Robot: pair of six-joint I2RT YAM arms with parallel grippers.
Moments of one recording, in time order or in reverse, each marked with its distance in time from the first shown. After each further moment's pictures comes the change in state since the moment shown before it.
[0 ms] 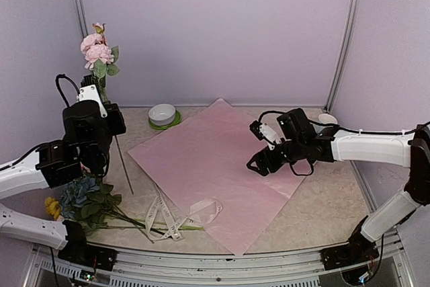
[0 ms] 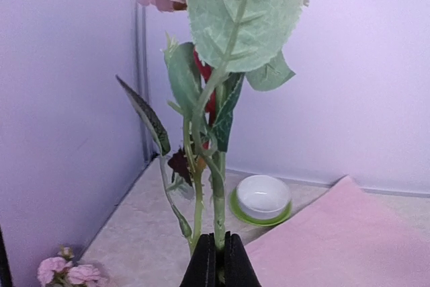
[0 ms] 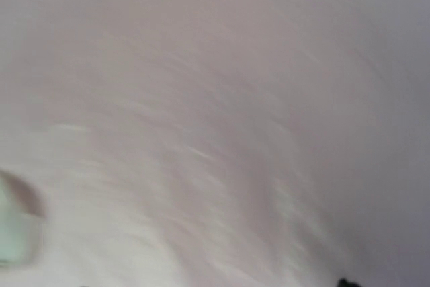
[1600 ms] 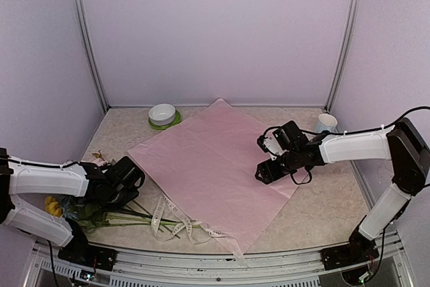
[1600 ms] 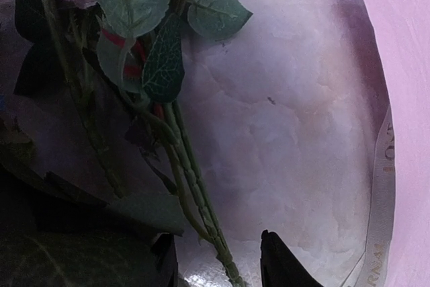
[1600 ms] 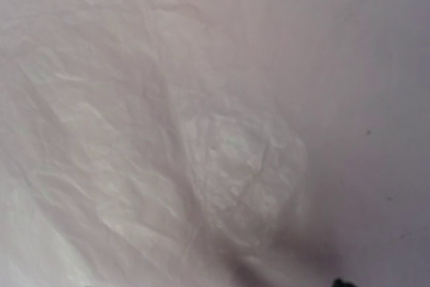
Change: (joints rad) left arm 0.223 0.261 -0.344 -0.466 0.744 -1.122; right arm -0.040 0.118 -0.040 -0.016 0.075 0.117
